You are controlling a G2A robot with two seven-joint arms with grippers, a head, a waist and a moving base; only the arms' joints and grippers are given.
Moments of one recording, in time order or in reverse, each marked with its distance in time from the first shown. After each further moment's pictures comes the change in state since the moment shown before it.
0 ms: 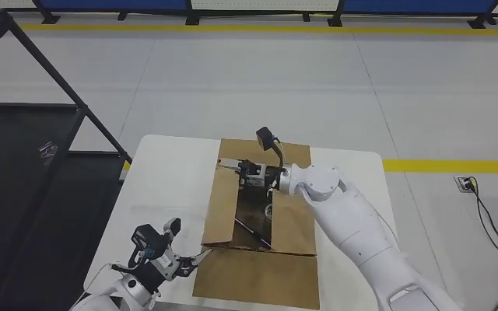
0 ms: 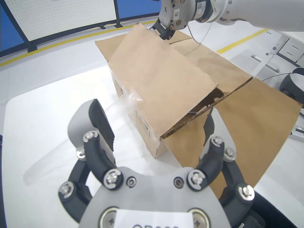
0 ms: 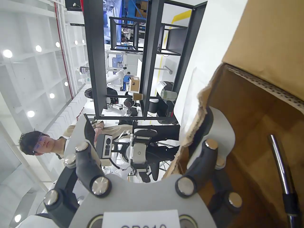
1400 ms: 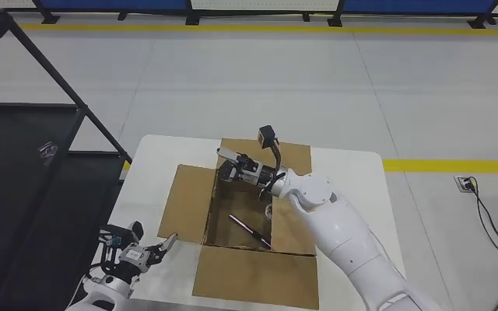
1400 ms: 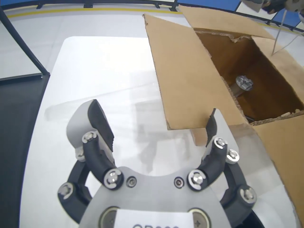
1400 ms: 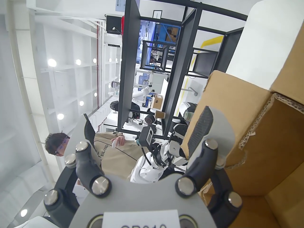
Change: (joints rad) left arm 0.015 -0.012 -0.084 0.155 -0.111 0.261 -0.007; right arm -0.064 -0.052 0.054 0.012 0.086 -0.142 -0.117
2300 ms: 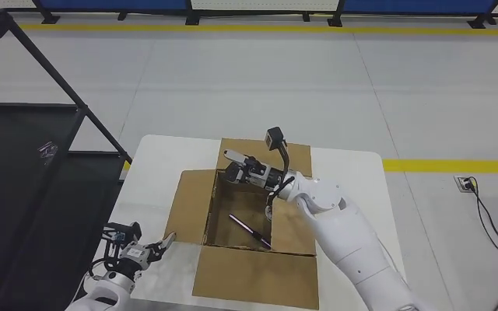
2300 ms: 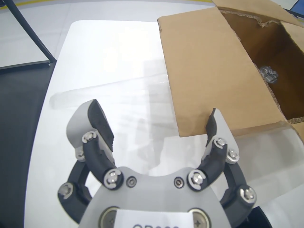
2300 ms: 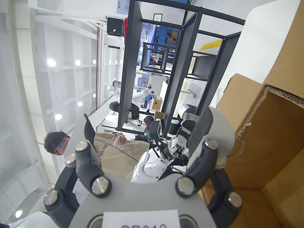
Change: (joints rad) left arm -0.040 -0.005 0.015 0.047 0.022 0.040 -0.027; right arm -0.085 0.033 0.082 -0.144 -0.071 0.055 0.011
